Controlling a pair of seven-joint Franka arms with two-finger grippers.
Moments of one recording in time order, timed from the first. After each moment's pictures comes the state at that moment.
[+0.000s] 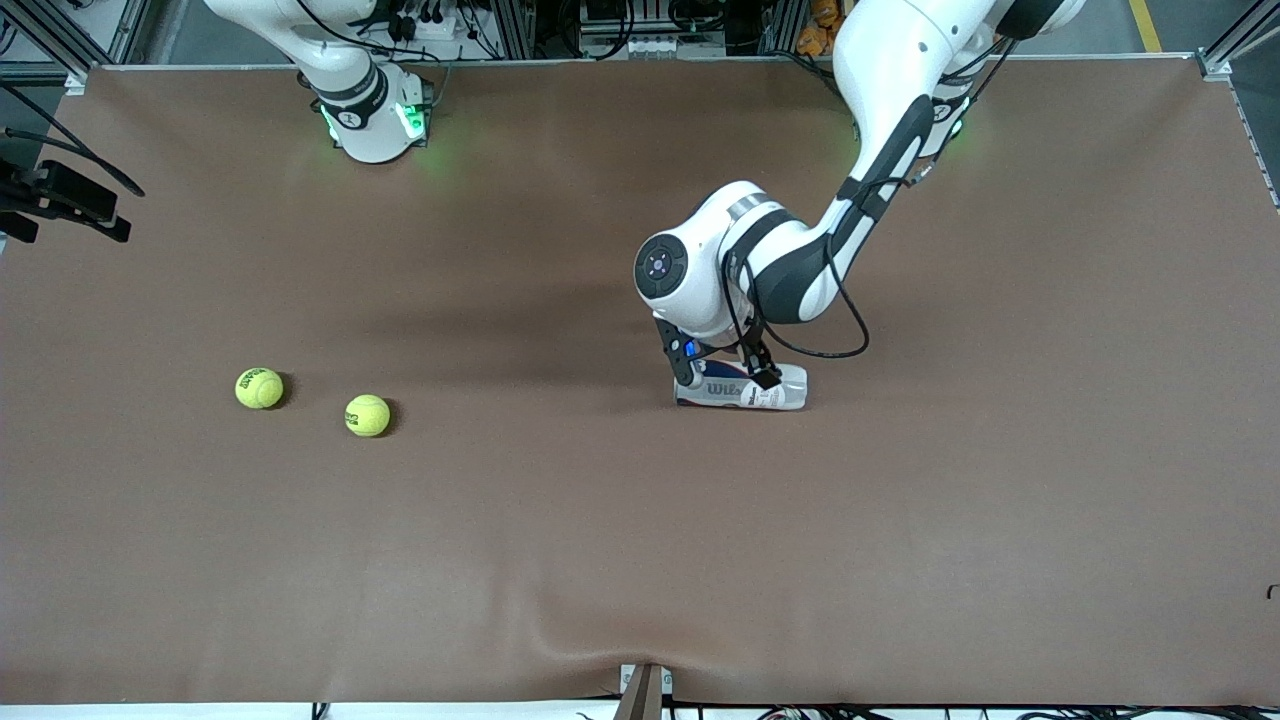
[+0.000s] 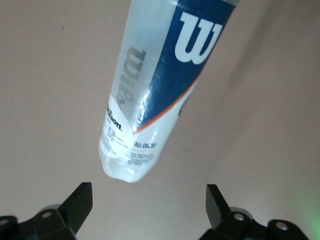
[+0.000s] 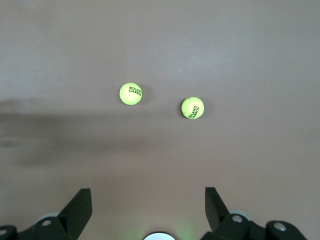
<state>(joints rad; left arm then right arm) -0.57 0.66 -0.21 -1.48 0.45 1.75 0.36 -0.01 0.01 -0.04 -1.43 0.02 1.38 -0.03</state>
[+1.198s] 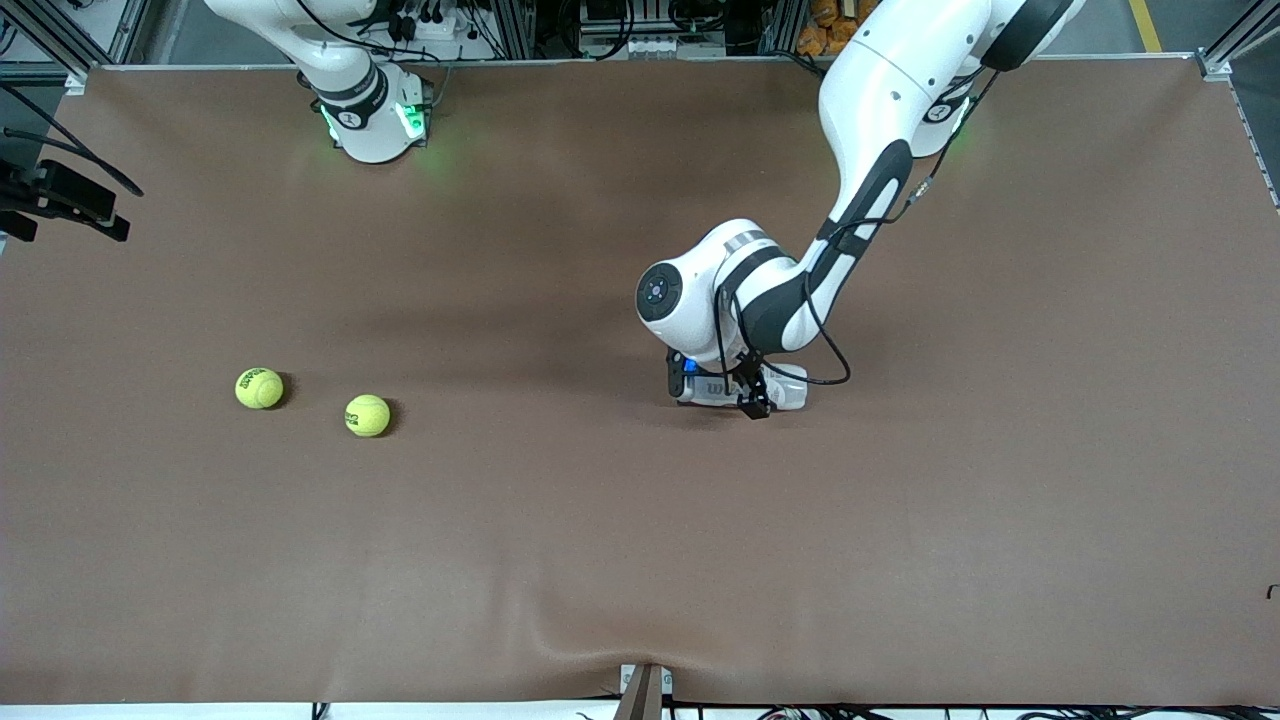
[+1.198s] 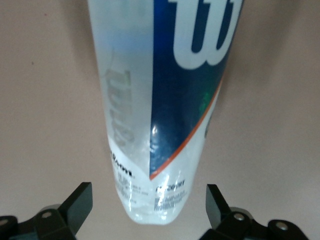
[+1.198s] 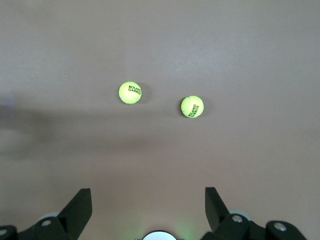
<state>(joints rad) -0.56 0.76 -0.20 -1.48 0.56 1.84 0.57 -0.01 0.01 -0.04 -1.43 0.02 1.37 -0.03</state>
